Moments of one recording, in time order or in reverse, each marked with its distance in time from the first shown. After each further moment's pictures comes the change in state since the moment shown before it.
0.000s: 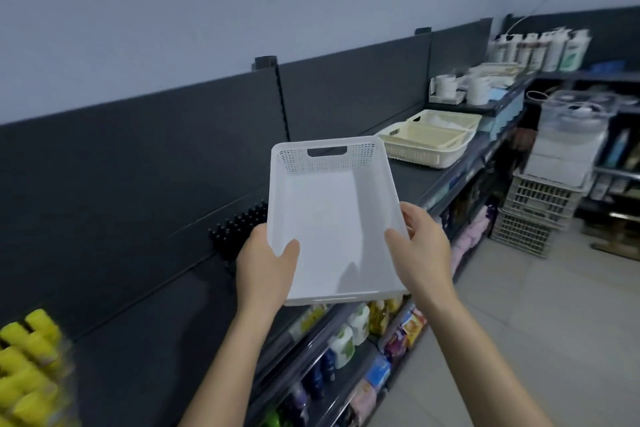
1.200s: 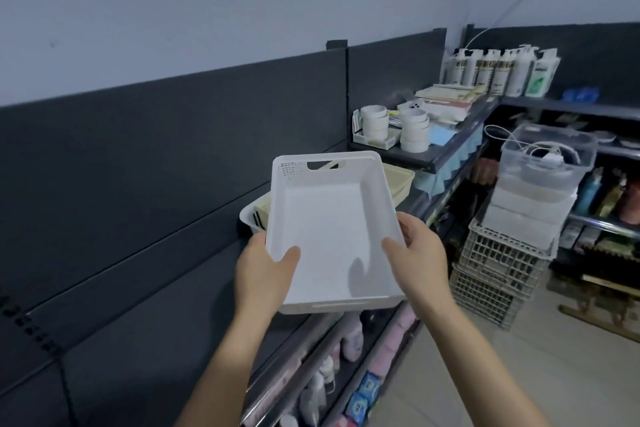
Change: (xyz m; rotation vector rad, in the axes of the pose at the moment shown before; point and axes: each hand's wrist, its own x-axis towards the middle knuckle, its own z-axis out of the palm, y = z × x) left_hand 0.281 0.151 0.506 -0.052 -0.087 -0.127; right_hand 0.527 0.236 -0.158 -0.054 -0.023 0.077
